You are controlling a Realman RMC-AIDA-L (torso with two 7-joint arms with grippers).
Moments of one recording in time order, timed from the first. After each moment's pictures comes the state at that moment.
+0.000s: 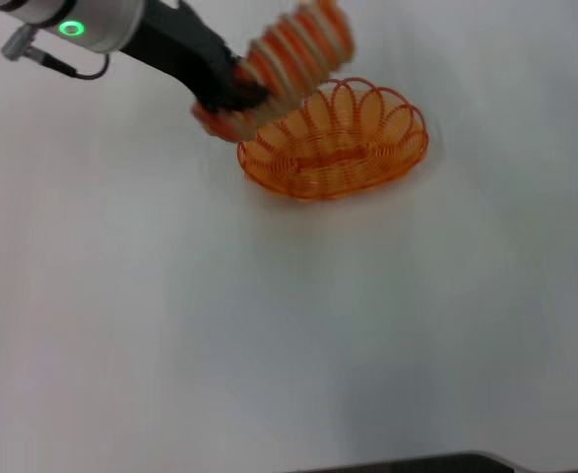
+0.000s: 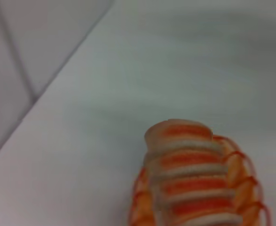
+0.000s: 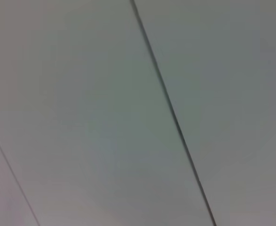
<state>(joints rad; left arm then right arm) -0.85 -2.16 1.18 1.19 2.51 1.46 -2.12 0.43 2.03 -0.39 -0.73 -1.80 -1.33 1.57</state>
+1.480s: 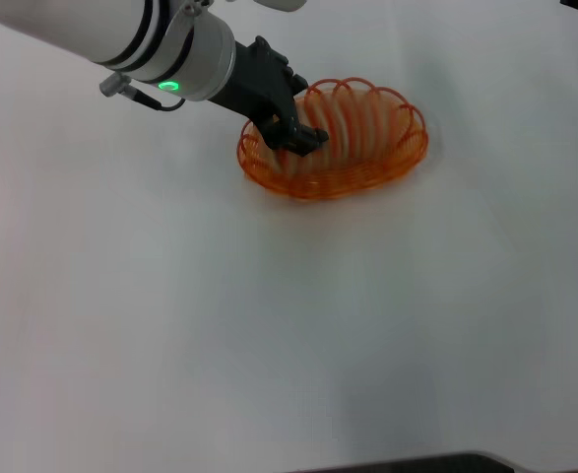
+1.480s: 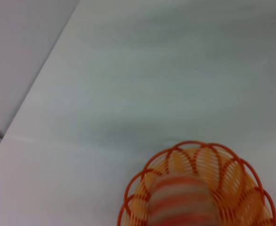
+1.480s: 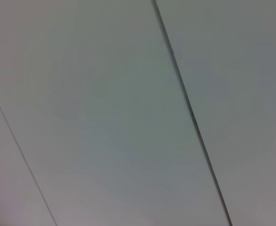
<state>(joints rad) -0.83 -2.17 1.48 1.06 2.43 1.14 -2.06 0.43 2.02 -0.43 -0.72 -1.81 -1.34 1.57</state>
